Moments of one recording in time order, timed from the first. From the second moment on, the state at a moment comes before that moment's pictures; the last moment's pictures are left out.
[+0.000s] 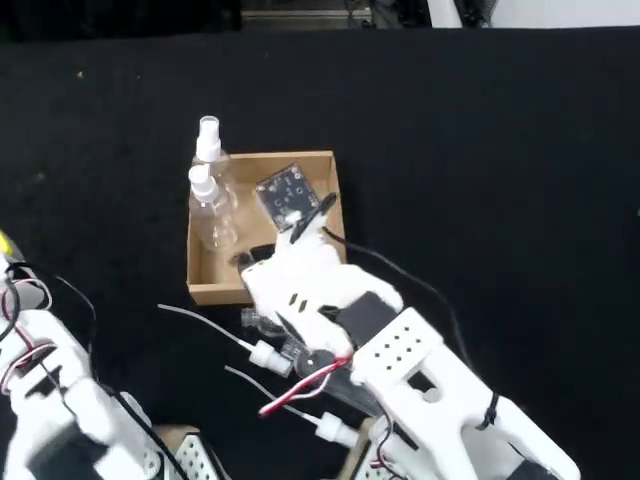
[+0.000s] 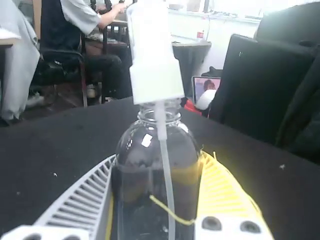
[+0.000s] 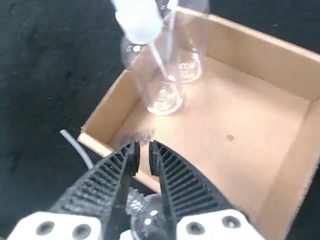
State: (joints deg) left arm -50.7 -29.1 85.2 -51.4 3.6; right arm -40.4 -42.7 58.0 36.4 -8.7
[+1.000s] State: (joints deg) left arm -53.2 30.3 61.8 -94.2 1.5; right arm -43.2 -15.4 50.5 21.5 -8.7
